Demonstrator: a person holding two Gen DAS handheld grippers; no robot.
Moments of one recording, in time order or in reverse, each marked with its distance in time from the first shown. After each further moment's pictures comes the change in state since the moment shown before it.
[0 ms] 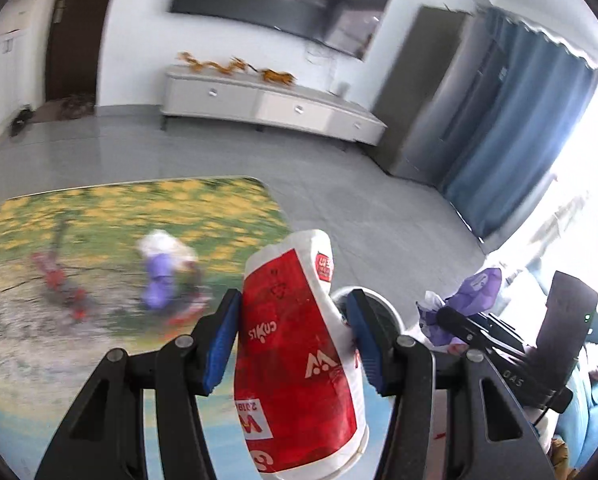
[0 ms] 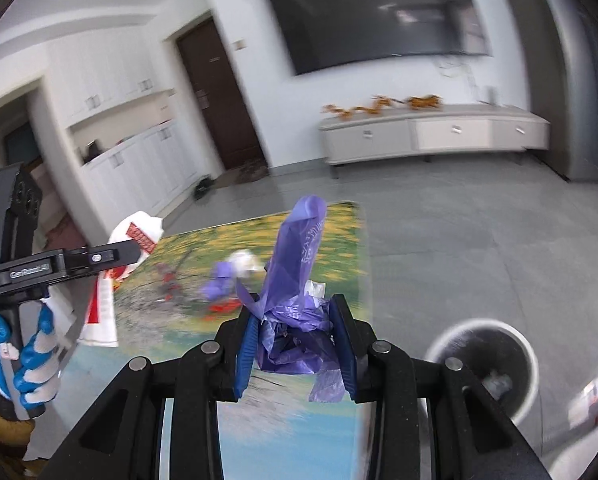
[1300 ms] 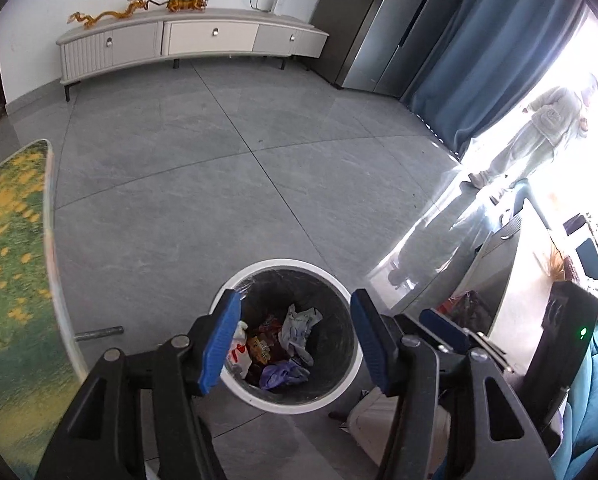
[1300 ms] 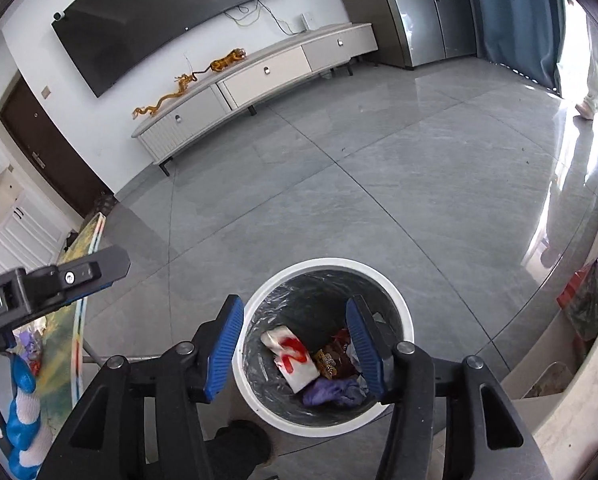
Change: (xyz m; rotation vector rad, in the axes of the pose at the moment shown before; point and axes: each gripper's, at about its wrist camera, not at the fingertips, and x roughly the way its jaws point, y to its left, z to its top) left arm 0.258 -0.164 0.005 0.161 0.257 -0.089; right arm 0.023 -0.215 -0.034 0.419 0.081 -0.360
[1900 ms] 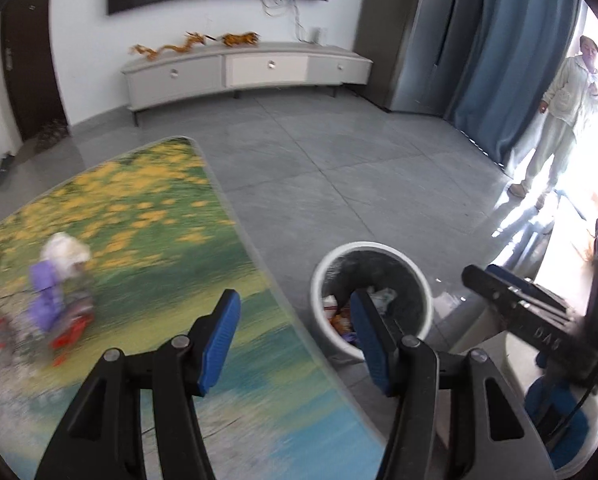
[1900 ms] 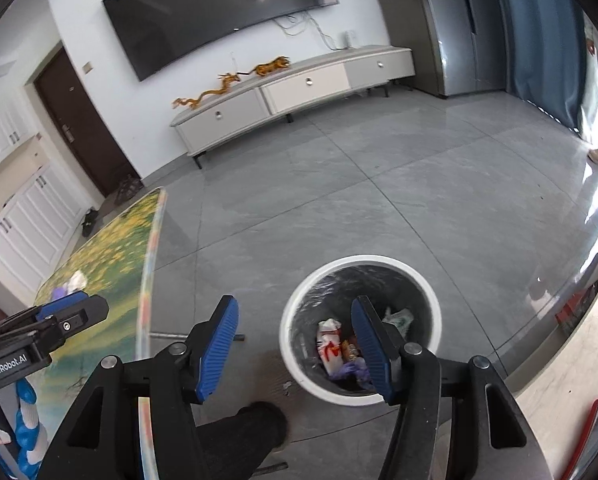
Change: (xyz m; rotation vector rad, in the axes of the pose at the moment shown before) left arm -0.127 0.056 -0.085 0.016 -0.126 0.243; right arm -0.053 0.071 -0.034 -0.144 -0.032 0.057
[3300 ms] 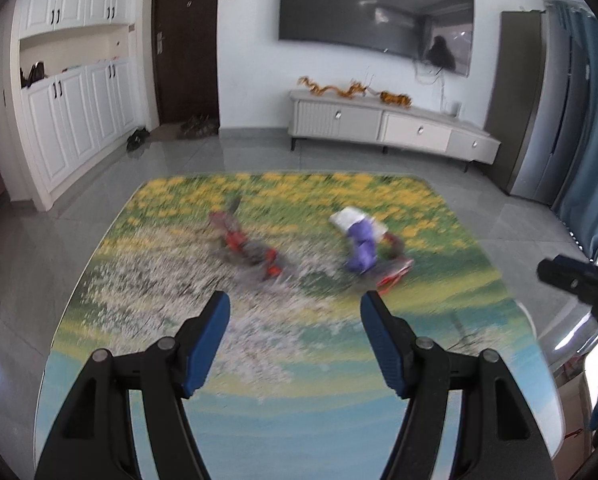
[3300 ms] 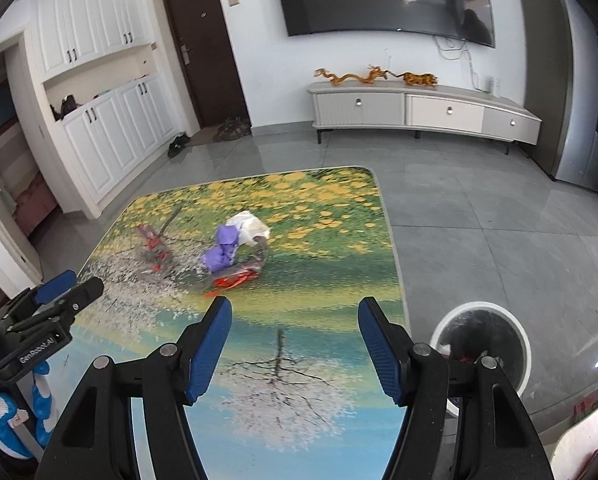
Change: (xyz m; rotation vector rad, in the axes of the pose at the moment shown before) left arm -0.137 0.212 -0.112 -0.292 -0.178 0.357; right arm -0.008 0.242 -0.032 -0.405 0.073 0.204
